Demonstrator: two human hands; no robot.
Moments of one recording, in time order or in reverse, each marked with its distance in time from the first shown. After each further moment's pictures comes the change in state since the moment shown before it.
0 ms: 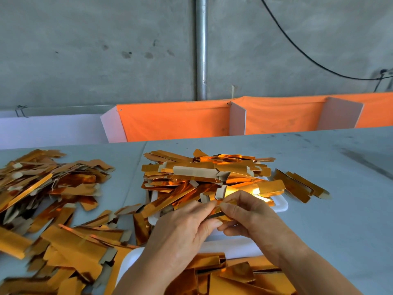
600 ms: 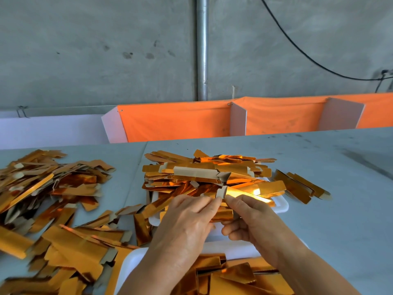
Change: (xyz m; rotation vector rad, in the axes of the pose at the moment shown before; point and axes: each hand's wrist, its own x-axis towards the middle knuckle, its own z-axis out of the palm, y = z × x) left_hand 0.004 0.012 0.000 0.377 0.014 0.149; right_hand 0.000 0.001 0.002 0.042 0.042 0.057
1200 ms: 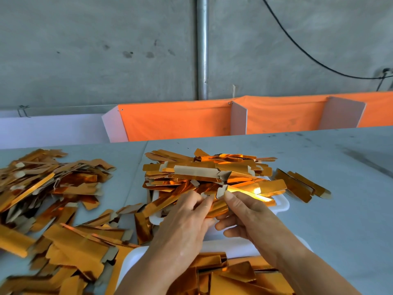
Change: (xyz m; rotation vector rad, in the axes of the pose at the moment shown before) left_hand -0.006 -0.012 0.019 -0.322 0.025 -0.158; right_hand -0.002 -0.001 0.006 -0.063 -0.039 -0.104
